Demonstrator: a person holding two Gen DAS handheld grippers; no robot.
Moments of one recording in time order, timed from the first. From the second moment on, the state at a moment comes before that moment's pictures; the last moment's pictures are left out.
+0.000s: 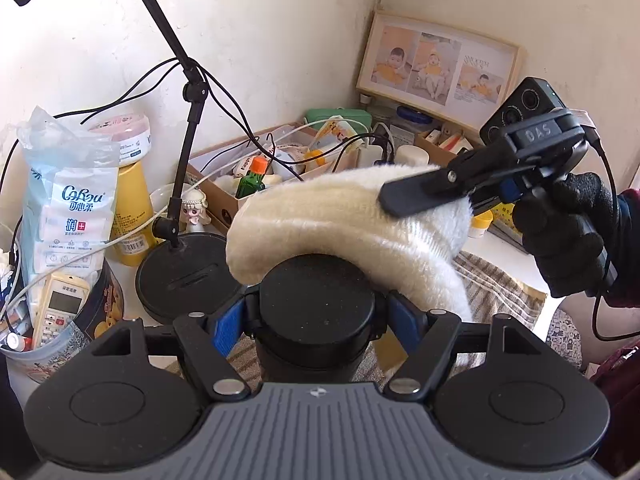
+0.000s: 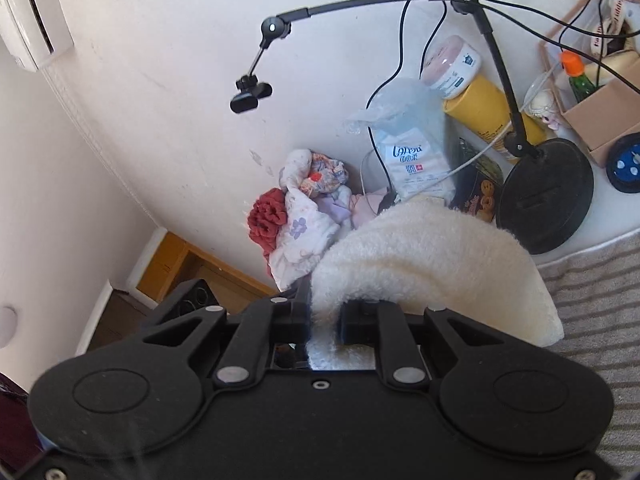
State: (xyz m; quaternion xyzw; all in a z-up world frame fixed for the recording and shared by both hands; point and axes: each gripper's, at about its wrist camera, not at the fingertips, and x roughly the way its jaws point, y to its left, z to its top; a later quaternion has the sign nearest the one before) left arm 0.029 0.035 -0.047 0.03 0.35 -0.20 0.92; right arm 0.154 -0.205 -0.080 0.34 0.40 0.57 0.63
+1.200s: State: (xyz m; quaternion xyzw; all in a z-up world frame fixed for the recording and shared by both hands) left arm 0.030 0.033 -0.047 0.03 0.35 -0.19 0.92; right arm 0.150 -0.191 -0.177 0.30 0.52 0.48 0.63
